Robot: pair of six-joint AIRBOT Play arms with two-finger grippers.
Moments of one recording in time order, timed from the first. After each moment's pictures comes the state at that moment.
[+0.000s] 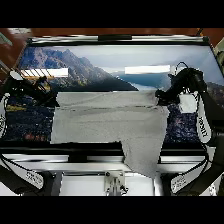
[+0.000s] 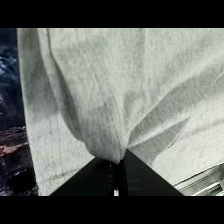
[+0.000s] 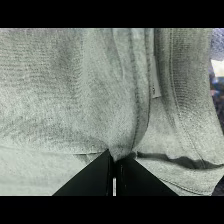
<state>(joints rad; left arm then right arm) 0.24 -1.86 1.59 1.04 -1.54 -1.32 -0.09 -1.83 1.59 1.83 -1.40 -1.53</state>
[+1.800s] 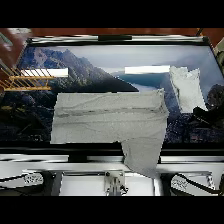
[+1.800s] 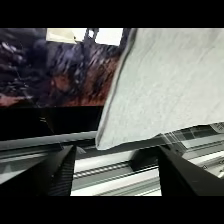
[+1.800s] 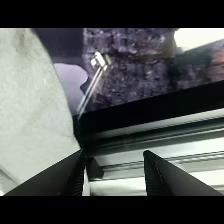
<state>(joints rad) 0.57 -1.41 0.96 1.13 -1.50 -1.17 -0.50 -1.32 1.18 1.77 -1.59 -1.68</state>
